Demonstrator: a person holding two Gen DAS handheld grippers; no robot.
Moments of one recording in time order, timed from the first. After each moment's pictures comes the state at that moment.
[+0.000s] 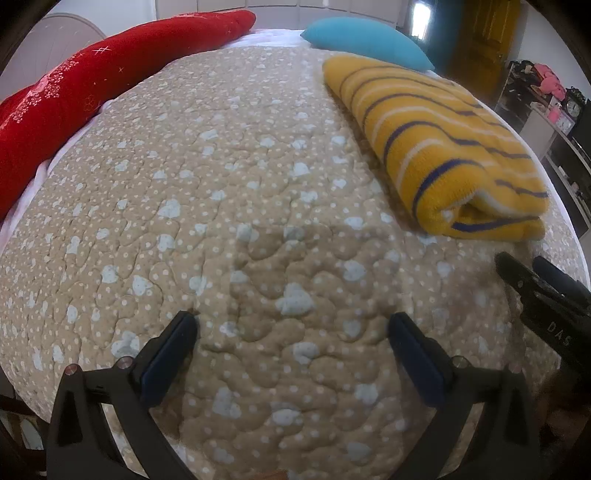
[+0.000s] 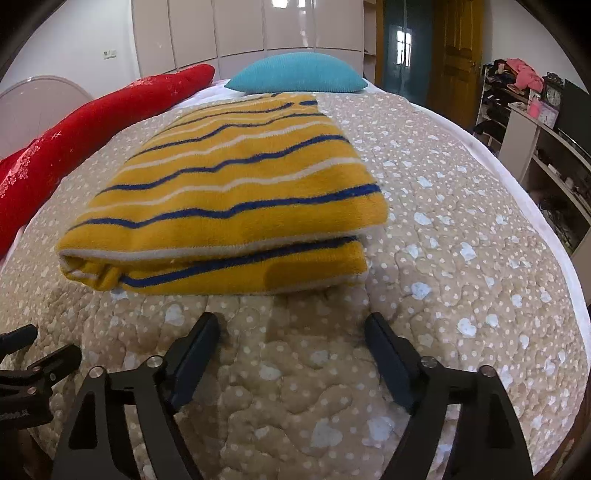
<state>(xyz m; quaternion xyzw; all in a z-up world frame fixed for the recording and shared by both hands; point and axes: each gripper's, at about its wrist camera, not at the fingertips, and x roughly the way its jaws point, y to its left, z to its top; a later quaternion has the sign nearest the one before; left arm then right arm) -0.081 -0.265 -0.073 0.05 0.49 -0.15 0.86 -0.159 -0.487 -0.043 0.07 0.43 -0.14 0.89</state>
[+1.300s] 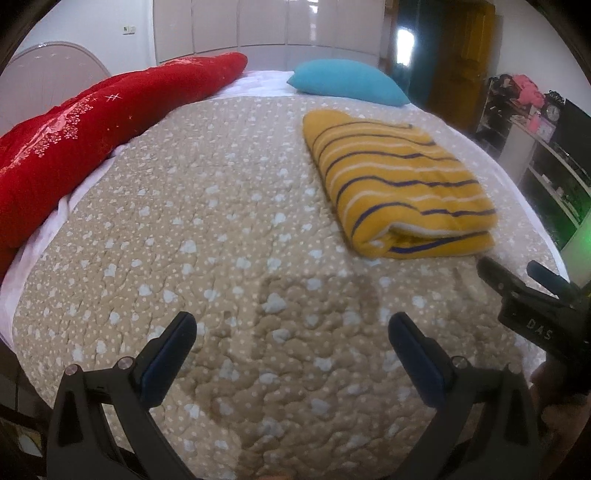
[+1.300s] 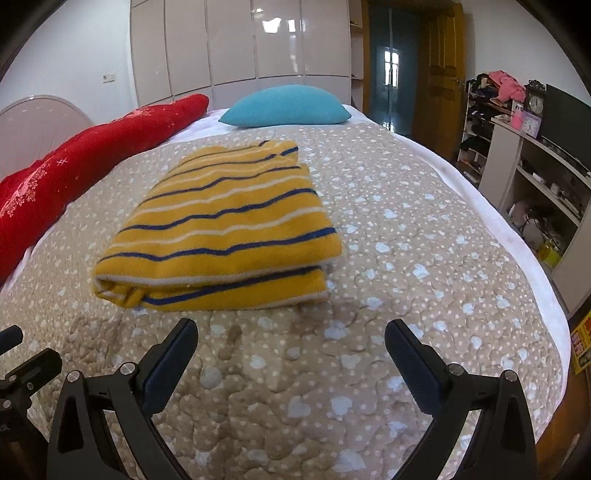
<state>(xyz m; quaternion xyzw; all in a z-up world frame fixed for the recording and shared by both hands) -0.116 -0.258 -0.018 0.05 0.42 -0.17 0.89 -0.201 -0.485 -0.002 0.07 0.38 -0.16 0.91</state>
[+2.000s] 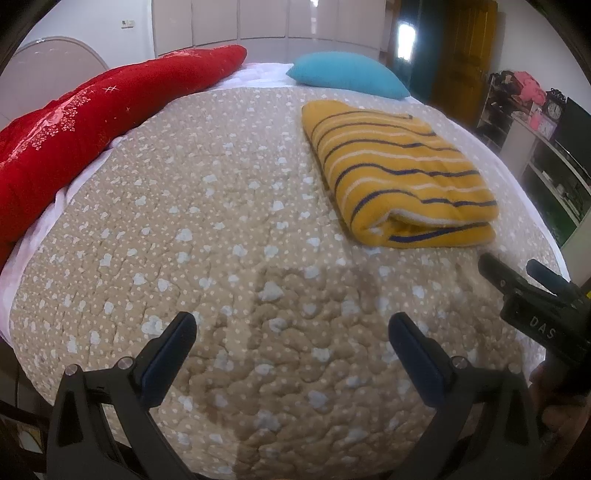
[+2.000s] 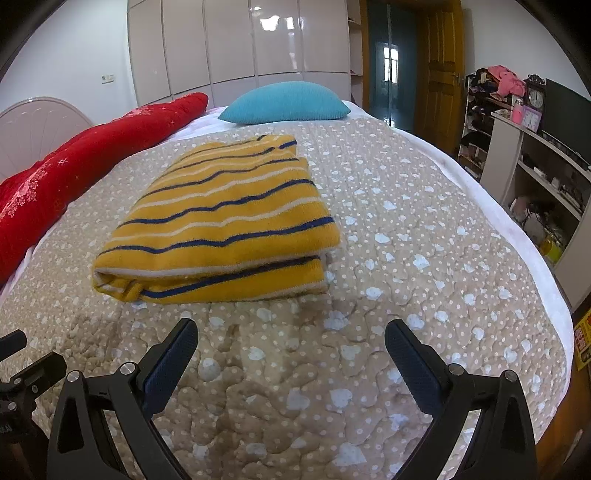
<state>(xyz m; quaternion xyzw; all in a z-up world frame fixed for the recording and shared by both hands) -0.125 -0.260 -0.023 0.05 0.44 -0.17 0.88 -0.202 -0.485 -0.008 0.08 0.38 -0.16 0.91</state>
